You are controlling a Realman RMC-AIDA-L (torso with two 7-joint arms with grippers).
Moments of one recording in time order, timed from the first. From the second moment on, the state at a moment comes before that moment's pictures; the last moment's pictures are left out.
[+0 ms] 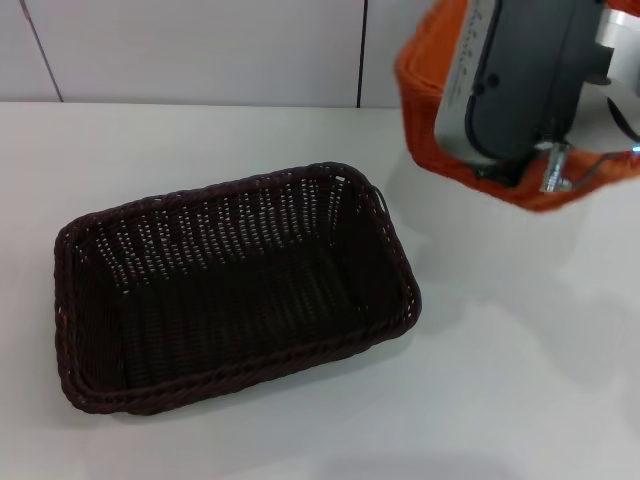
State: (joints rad) left arm -0.21 -2.07 -1.38 -0.33 2.36 1.07 0.09; right arm 0.61 2.07 1.43 1.93 -2.92 1.52 -0.74
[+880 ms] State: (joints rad) left arm -0.22 -2.07 -1.37 -0.34 2.33 1.01 0.06; right arm 0.59 2.07 1.12 1.98 -2.88 1.46 -1.36
